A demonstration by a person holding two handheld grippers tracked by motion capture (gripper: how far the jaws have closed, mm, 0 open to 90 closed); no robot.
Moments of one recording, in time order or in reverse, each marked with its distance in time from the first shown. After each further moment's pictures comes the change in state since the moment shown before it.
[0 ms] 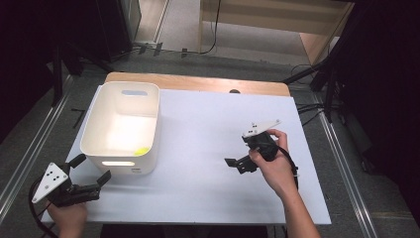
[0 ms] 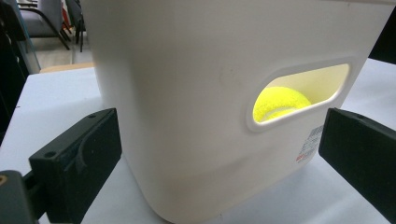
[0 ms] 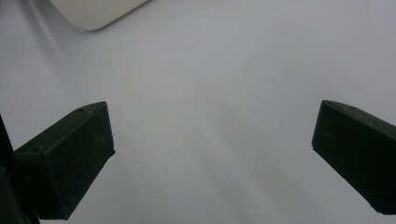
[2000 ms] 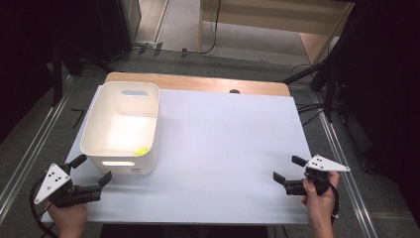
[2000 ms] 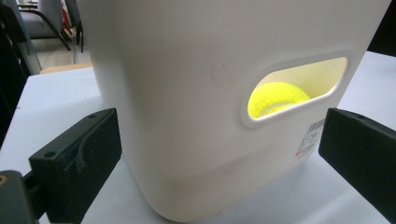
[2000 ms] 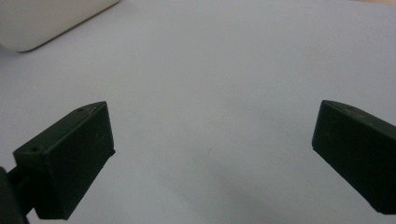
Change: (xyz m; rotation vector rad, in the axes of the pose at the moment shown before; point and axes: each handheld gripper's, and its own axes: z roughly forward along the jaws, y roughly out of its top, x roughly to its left) left arm -0.003 -0.001 0.000 0.006 0.004 0.018; right arm -0.041 -0.158 -0.053 -0.327 -0.178 0.229
